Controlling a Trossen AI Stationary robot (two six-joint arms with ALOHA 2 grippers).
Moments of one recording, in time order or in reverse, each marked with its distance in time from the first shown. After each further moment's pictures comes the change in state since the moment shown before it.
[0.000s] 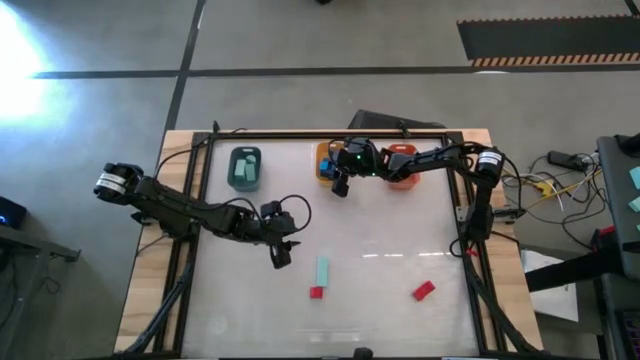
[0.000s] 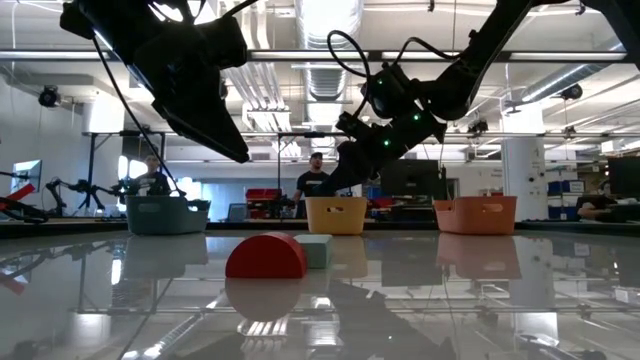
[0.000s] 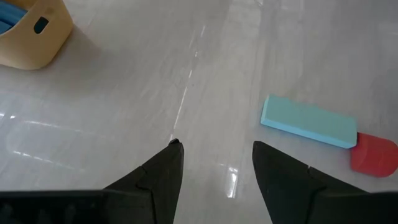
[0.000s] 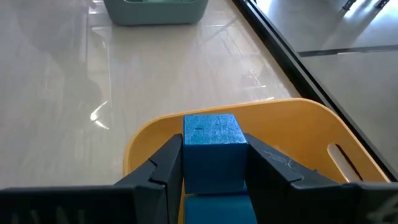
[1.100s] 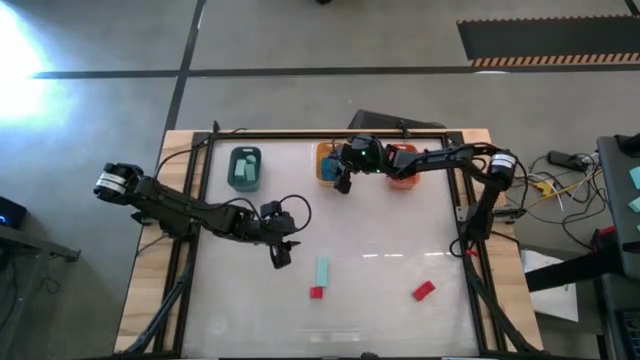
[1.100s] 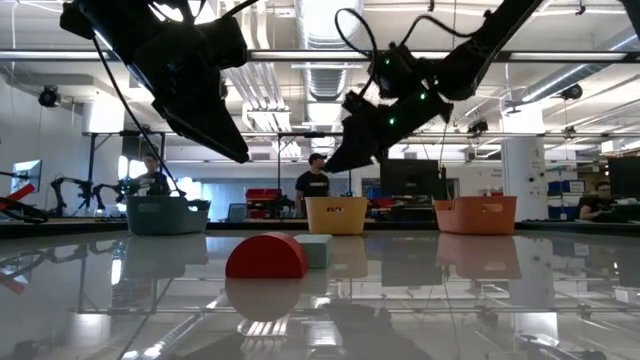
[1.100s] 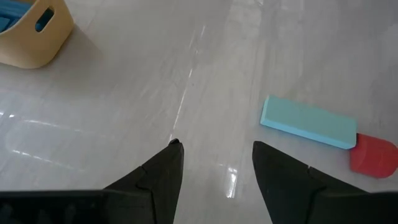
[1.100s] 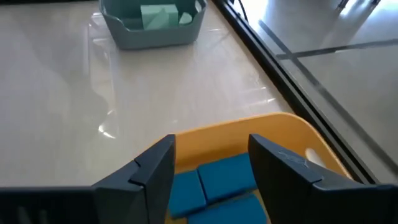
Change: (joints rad) left arm 0.000 0.000 0.000 0.000 0.000 -0.007; right arm 0.002 -0.107 0.000 -0.086 0.000 0.059
